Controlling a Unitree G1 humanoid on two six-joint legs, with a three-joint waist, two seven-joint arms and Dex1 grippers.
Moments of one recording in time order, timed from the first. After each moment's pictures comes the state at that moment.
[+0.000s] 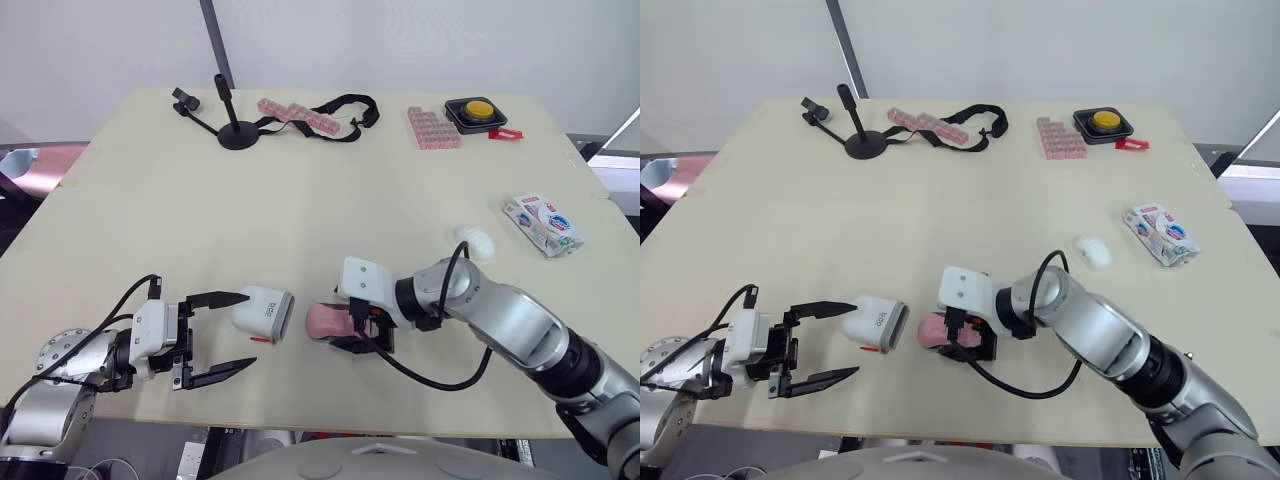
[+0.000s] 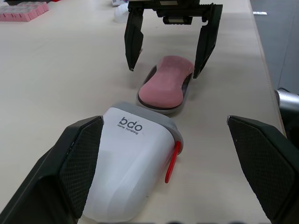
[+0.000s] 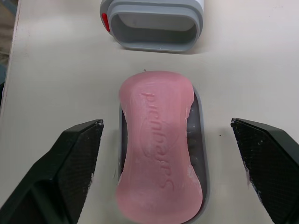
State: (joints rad) left arm 0.29 0.67 0.16 -0.20 -0.51 -0.19 -1.31; right arm -0.50 -0.57 0.59 -0.63 0.28 1.08 0.83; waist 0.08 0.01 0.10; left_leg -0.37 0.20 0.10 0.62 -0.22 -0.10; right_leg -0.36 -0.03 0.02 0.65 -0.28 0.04
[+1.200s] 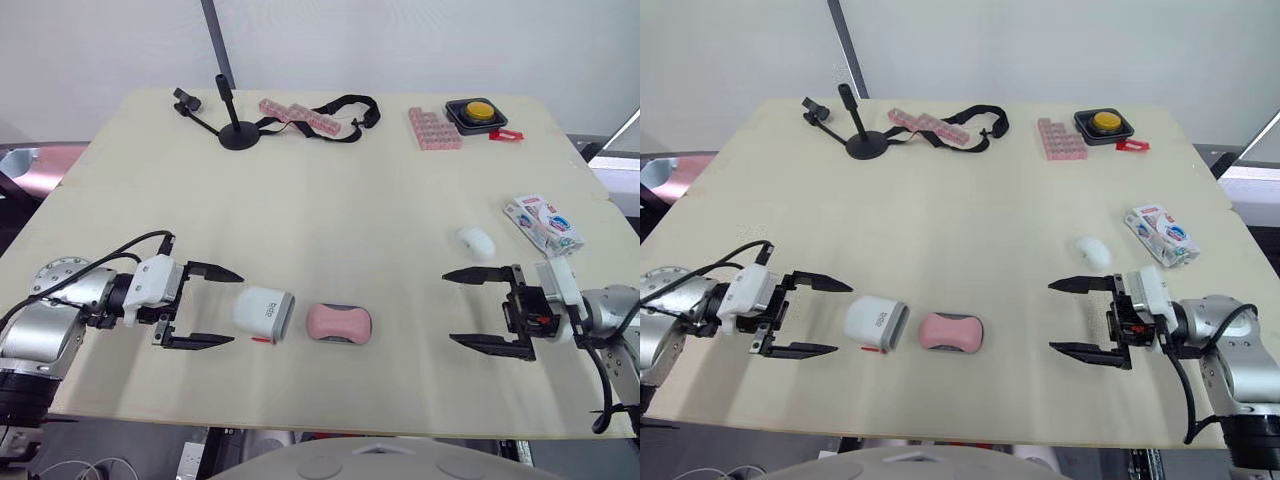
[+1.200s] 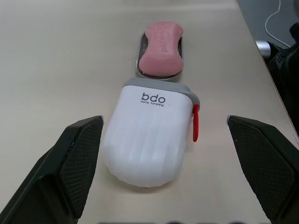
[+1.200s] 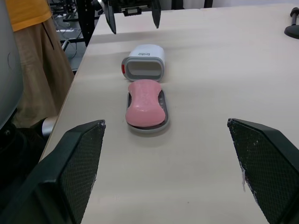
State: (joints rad) left arm -0.08 0.87 0.04 0.01 -0.45 -0.13 -1.54; right arm 0.07 -0.68 -0.19 -0.13 0.59 0.02 1.51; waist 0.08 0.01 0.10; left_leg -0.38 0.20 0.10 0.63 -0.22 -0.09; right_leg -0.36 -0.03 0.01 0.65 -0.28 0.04
